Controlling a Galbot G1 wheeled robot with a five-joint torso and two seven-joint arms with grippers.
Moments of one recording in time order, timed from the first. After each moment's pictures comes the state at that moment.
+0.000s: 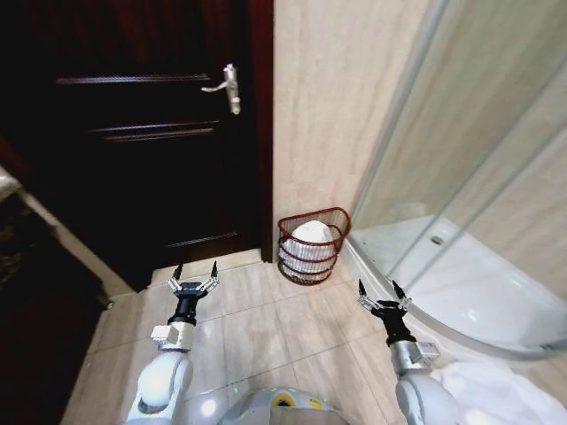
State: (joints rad) left arm 1.60 -1.45 -0.67 -2.07 -0.18 -0.19 0.02; right arm -1.66 1.46 0.69 2.09 0.17 0.09 -0.07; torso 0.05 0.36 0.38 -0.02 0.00
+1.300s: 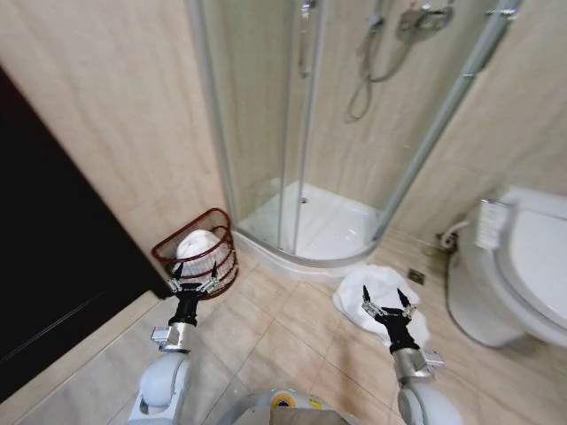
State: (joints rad) left arm 1.60 -1.46 -0.67 -2.06 -0.18 -0.21 0.02; right arm -1.71 1.48 0.70 2.08 0.18 0.09 -0.04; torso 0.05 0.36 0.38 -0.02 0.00
